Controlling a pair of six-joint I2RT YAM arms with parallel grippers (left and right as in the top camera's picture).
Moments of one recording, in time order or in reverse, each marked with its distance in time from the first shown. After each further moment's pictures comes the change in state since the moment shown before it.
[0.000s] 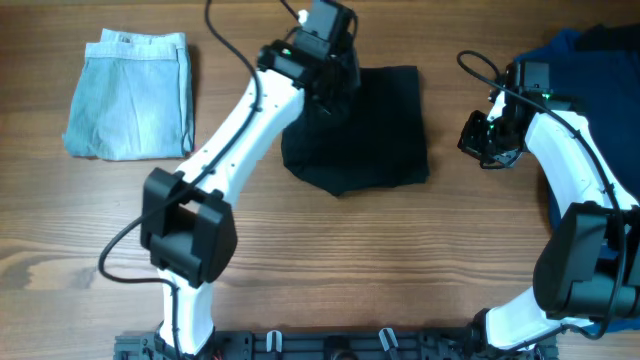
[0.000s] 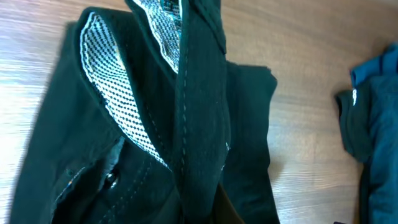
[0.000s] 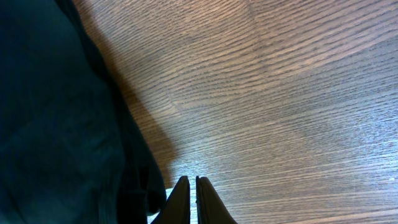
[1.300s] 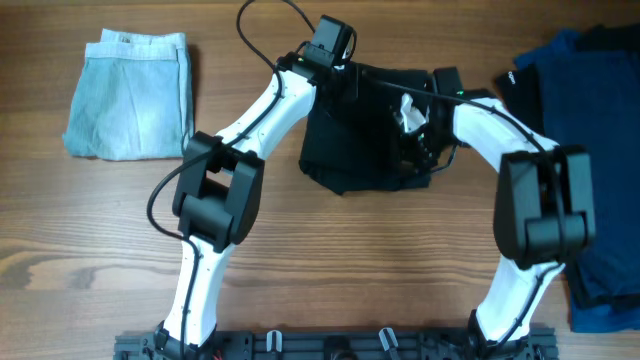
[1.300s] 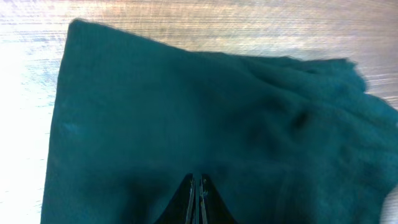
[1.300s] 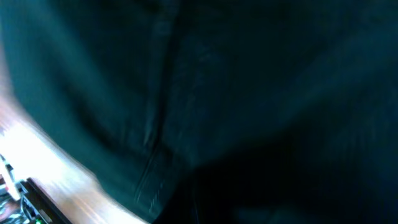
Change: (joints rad) left arm 0.039 0.250 0.015 0.185 0.056 0.204; right arm 0.246 0.290 0.050 0.061 -0.396 -0.269
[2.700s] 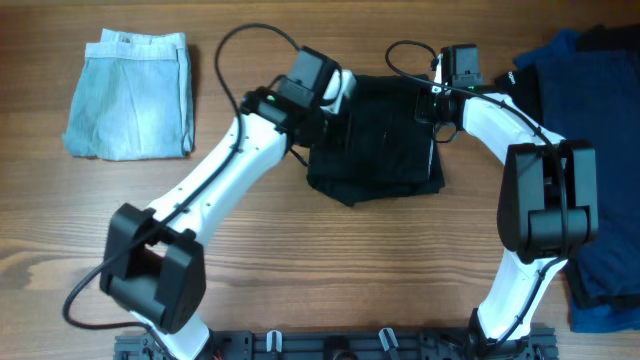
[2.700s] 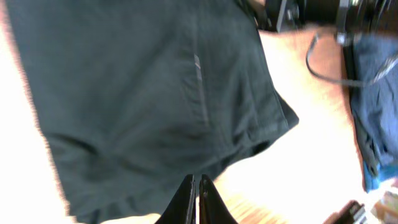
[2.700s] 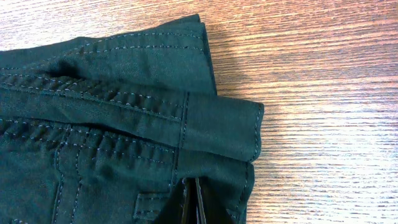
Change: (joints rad) left arm -0.060 -0.496 -0.426 -0.144 0.231 0.076; right arm -0.053 0.025 0.047 0.439 0.525 0.133
